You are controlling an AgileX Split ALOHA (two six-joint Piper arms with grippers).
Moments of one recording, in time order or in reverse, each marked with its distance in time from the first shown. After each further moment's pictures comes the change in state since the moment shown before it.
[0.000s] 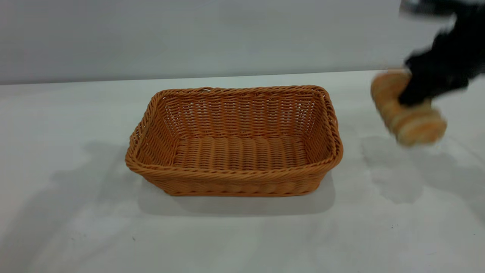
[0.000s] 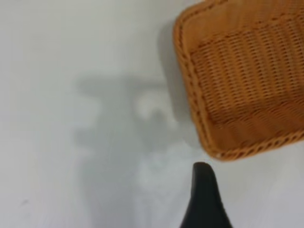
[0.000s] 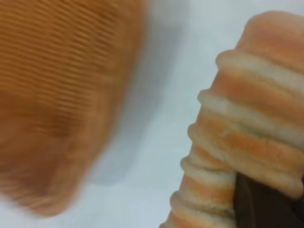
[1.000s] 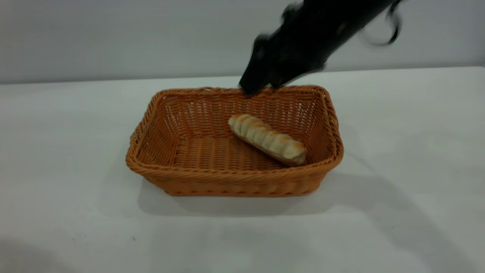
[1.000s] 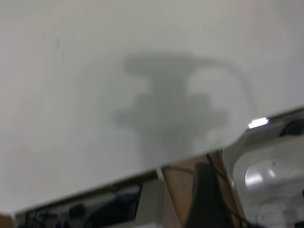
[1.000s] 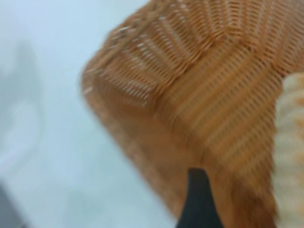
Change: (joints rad) left arm 0.000 -0.576 0.691 0.164 0.057 0.004; right arm 0.371 -0.001 -0.139 0.161 0.037 -0.089
